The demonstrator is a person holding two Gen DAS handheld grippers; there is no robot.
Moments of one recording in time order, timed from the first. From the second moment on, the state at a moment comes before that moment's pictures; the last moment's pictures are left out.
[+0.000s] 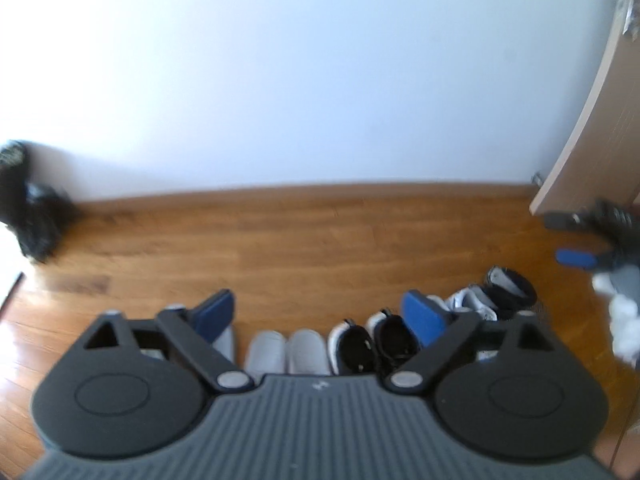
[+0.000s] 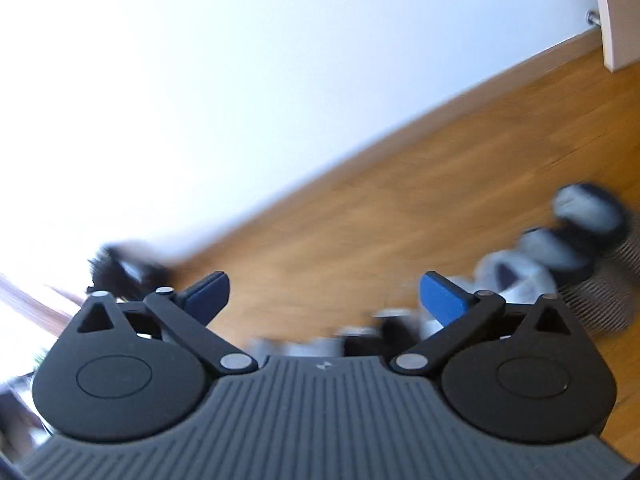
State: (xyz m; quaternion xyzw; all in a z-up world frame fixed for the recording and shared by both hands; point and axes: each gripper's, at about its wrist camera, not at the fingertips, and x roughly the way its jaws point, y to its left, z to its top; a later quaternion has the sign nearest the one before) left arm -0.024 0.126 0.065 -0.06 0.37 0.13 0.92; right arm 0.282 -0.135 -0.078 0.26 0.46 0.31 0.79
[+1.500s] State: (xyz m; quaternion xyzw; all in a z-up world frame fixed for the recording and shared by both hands) left arm -0.118 0.253 -0.021 -0.19 0.47 0.25 0.82; right arm 0.054 0.053 -0.043 0.06 0.50 0.26 0.82
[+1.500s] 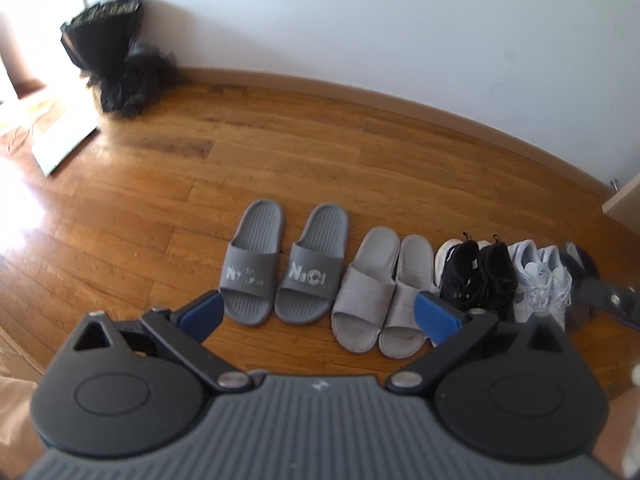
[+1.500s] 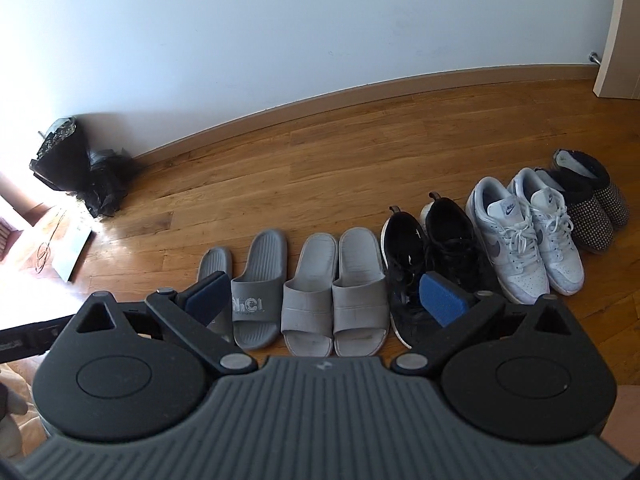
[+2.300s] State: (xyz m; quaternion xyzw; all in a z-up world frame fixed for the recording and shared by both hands) left arm -0.122 0.393 -0.205 -0.30 0.50 0.37 0.73; right arm 0.146 0.079 0.002 0.04 0.46 0.33 0.82
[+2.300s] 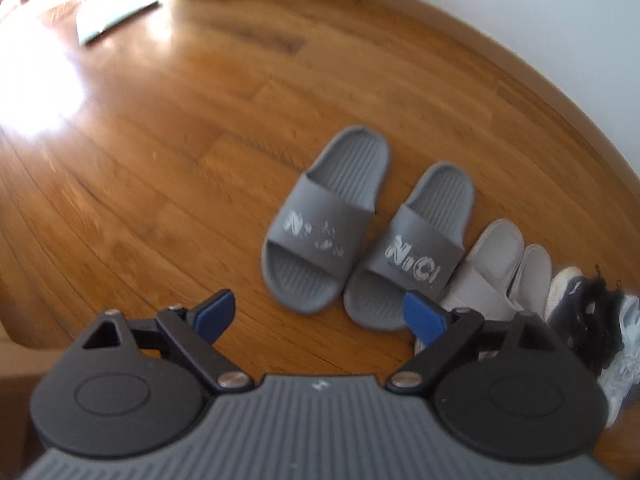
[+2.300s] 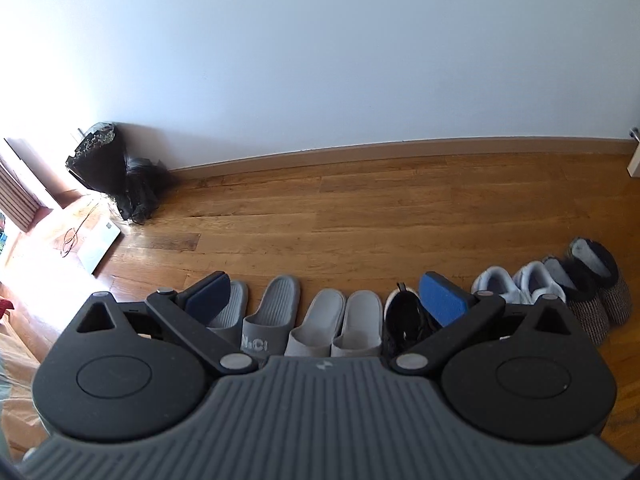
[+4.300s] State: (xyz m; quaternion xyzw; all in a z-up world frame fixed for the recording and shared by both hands) left arm -0.128 0.469 -0.278 -0.36 0.46 0.41 0.70; right arm 0.197 0.495 -0.430 0.03 0.80 0.37 0.47
